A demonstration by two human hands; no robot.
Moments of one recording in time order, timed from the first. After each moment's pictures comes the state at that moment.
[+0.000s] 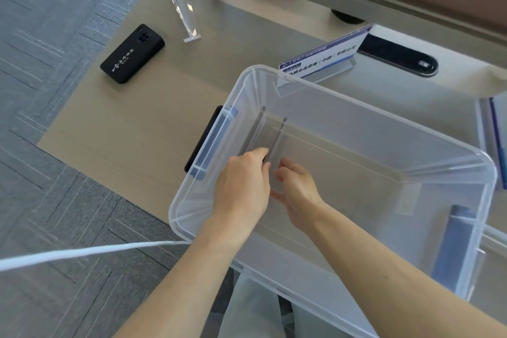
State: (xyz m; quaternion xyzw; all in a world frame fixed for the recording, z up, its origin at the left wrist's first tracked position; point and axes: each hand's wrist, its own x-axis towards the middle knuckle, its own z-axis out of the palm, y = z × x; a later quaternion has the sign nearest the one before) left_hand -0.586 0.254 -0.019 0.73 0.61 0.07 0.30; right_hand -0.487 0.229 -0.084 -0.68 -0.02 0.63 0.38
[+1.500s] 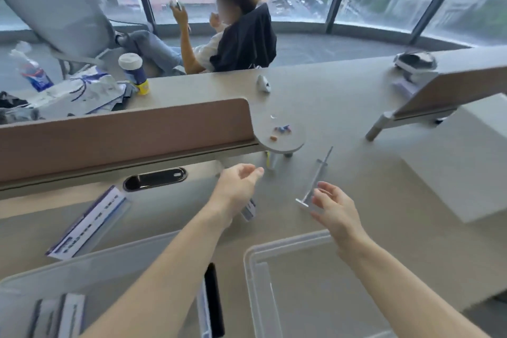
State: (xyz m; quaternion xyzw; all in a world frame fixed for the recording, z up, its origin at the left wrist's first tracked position) left_hand -0.198 0.156 0.127 0.70 0.35 0.03 0.62; right_hand -0.130 -0.038 0.122 -0.76 0.08 0.22 0.61
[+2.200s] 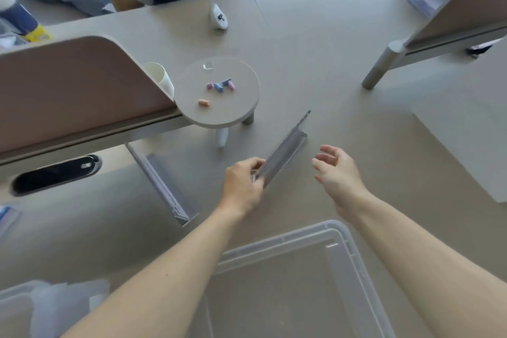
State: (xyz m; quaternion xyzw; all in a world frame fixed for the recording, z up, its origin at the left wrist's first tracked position) left_hand -0.016 0.053 -0.070 0.83 0.30 0.01 0.47; right_hand 0.082 -0.111 -0.045 -0.79 0.10 0.25 0.55
